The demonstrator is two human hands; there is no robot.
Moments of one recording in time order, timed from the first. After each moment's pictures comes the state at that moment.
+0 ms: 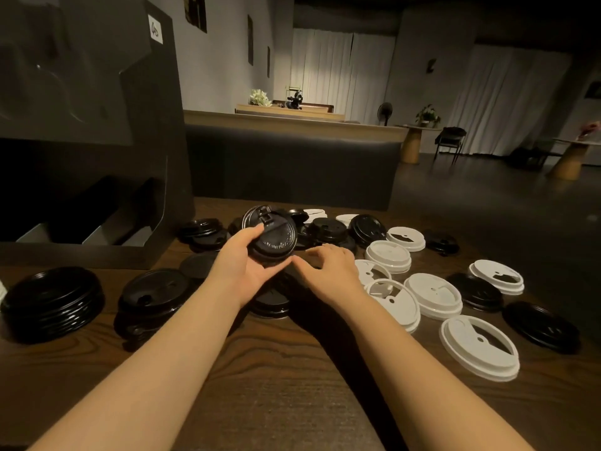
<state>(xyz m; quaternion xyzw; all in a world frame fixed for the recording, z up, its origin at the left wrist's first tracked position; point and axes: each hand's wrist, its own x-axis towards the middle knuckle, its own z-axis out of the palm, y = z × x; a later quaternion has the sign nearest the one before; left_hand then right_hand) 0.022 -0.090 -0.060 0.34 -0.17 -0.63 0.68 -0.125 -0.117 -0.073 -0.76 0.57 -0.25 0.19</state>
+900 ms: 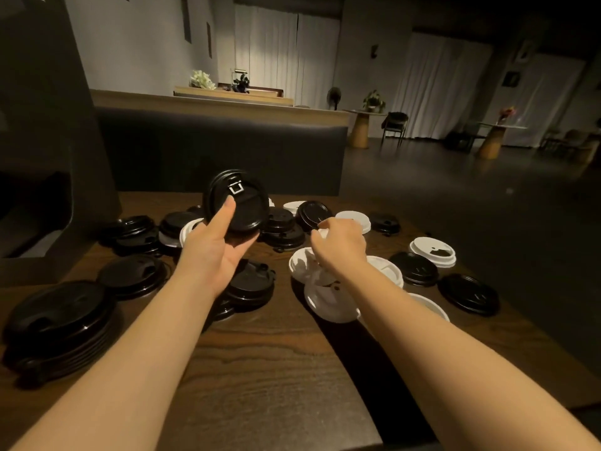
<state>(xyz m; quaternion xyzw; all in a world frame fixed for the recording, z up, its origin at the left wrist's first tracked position) -0.010 -0.110 -0.060 0.31 -0.25 -0.58 0.71 -0.184 -0.147 -0.060 -0.65 0.69 -0.30 0.07</state>
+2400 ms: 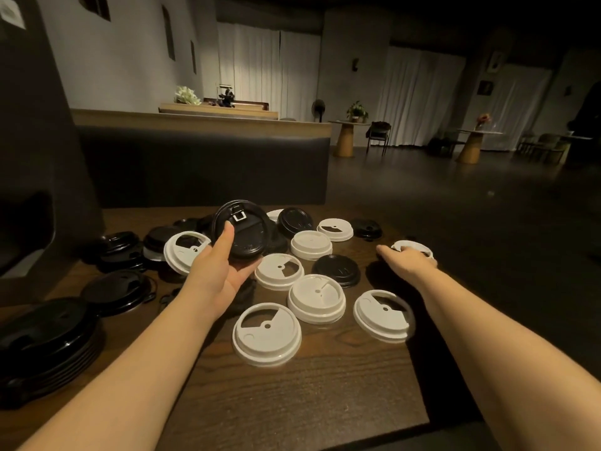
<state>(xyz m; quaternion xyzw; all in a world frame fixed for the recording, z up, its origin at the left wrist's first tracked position) -0.029 -0.104 -0.064 0.34 -0.24 -0.63 0.66 -0.325 -0.158 -0.078 -0.46 0.85 -0.18 0.19</state>
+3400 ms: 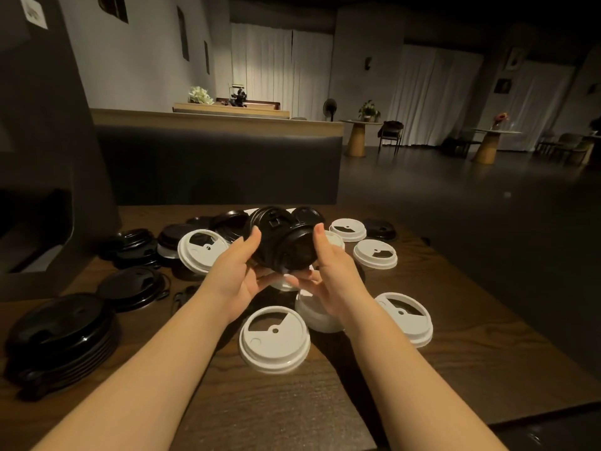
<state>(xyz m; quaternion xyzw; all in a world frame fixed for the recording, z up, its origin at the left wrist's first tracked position) -0.035 -0.099 -0.072 0.35 -0.37 -0.64 0.58 -0.183 -0.098 -0.066 -0.42 0.41 -0.54 0.60</state>
